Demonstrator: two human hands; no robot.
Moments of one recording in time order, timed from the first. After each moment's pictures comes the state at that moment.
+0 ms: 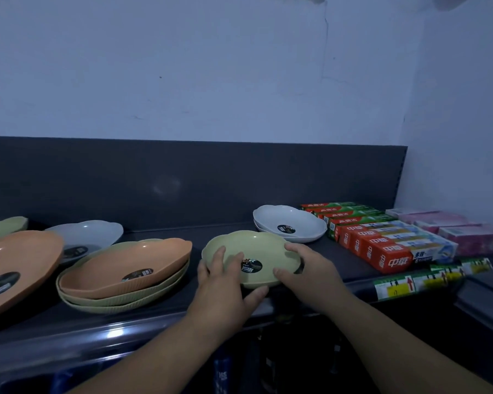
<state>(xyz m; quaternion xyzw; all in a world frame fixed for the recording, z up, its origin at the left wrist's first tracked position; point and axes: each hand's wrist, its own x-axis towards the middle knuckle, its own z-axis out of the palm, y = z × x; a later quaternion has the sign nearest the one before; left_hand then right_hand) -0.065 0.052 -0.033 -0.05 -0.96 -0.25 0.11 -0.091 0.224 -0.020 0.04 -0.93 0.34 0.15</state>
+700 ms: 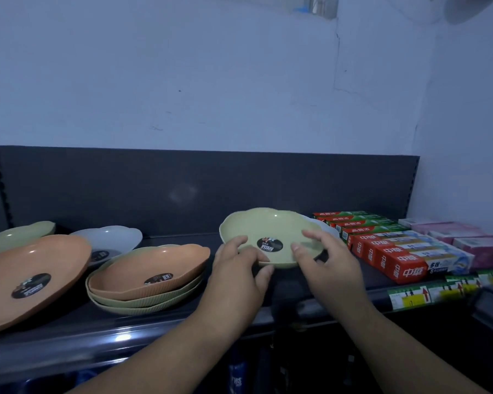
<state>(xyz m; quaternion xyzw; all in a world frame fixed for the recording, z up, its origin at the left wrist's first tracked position) -0.050 0.041 -0.001 -0.12 -0.89 -0.34 0.28 -0.063 0.202 0.004 0.04 -0.83 0.46 0.31</state>
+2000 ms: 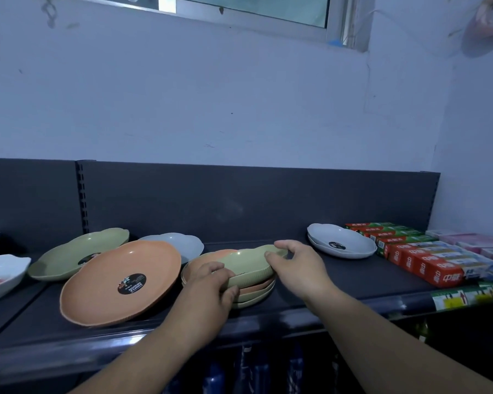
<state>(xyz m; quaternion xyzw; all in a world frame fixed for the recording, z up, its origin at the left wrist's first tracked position) -0.006 -0.140 -0.007 -0.13 -0.91 -0.29 0.26 -0.039 0.039 0.031 0.02 -0.86 0.48 0.15</state>
